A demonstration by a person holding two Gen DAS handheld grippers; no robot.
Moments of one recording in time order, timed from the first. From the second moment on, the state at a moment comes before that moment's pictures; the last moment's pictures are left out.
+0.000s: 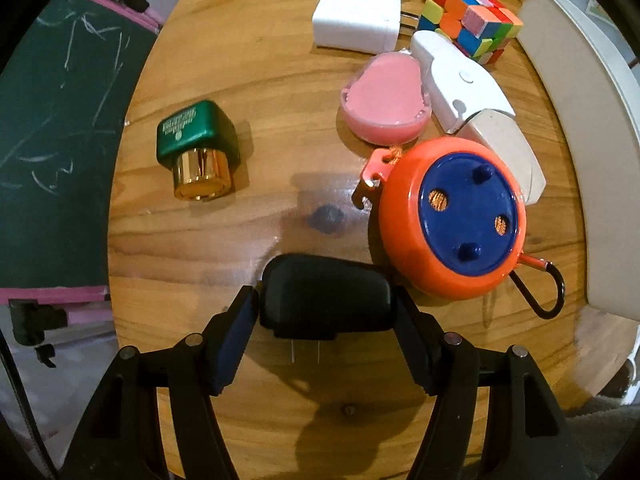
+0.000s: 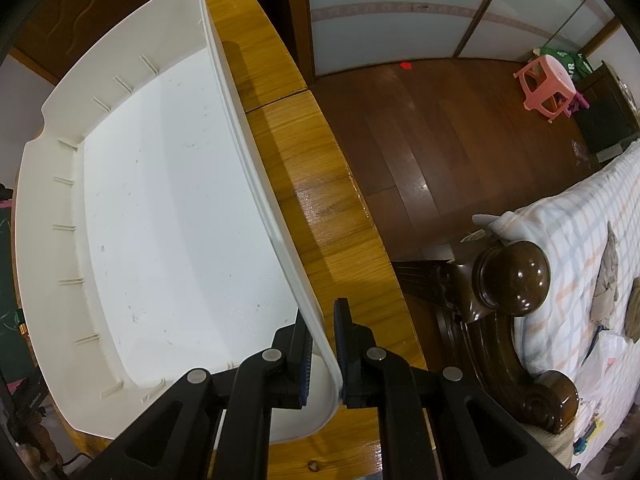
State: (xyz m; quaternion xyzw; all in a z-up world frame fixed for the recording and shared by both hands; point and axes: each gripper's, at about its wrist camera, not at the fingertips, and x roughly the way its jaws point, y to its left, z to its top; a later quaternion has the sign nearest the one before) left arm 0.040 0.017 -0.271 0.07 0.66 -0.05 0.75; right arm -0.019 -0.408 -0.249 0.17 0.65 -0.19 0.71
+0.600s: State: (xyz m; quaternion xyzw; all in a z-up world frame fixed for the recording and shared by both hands) left arm 0.033 0.012 -0.228 0.09 0.64 -0.02 0.76; right arm -0.019 -0.406 -0.256 0.17 0.65 -0.18 0.72
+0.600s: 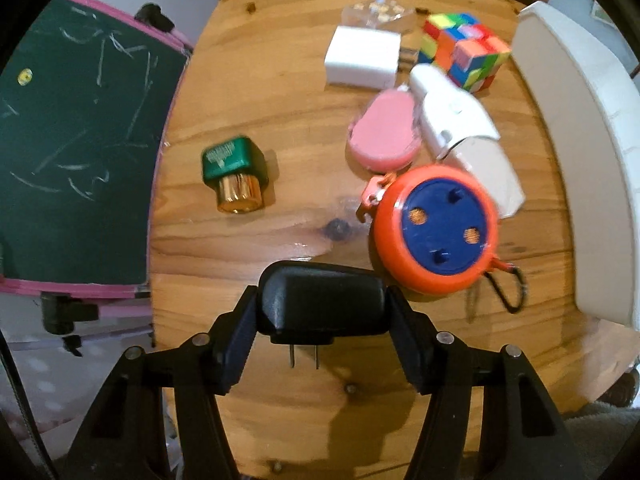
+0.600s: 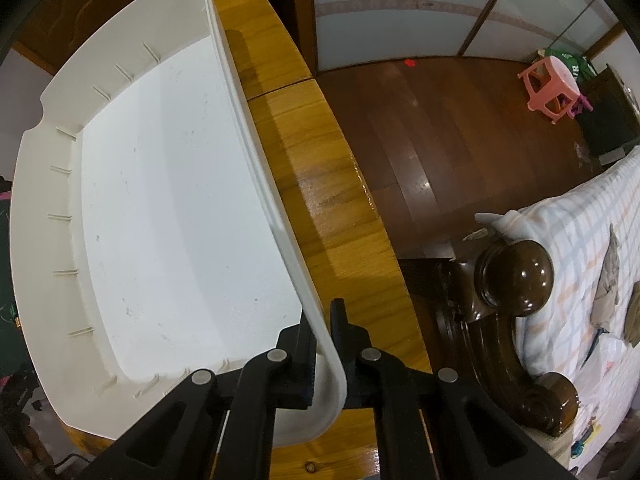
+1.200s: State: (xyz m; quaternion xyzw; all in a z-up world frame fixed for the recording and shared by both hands) left arm 0.038 -0.112 -0.107 0.12 0.58 -0.16 0.79; right arm -0.023 -0.413 -0.255 0.18 0.64 -0.16 0.73
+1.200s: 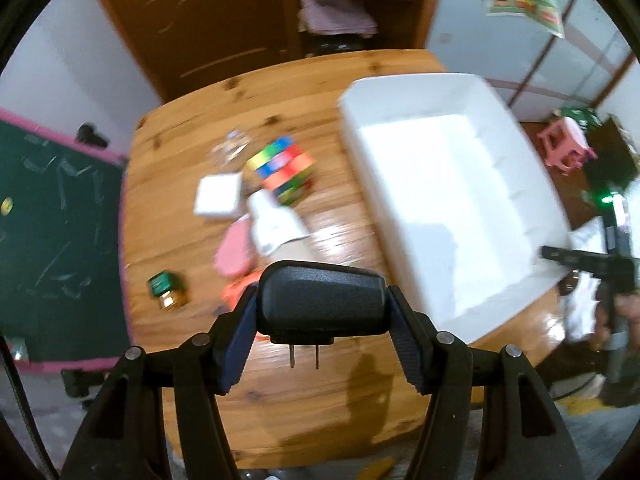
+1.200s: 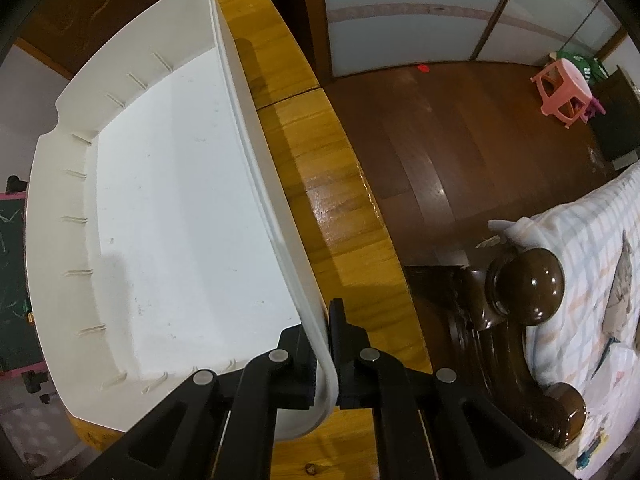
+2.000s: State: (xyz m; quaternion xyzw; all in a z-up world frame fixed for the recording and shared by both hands) left arm 0.058 -0.253 -0.186 0.17 0.64 -0.19 0.73; right arm -0.024 -0.417 -0.254 0.17 0.63 -0.12 0.75
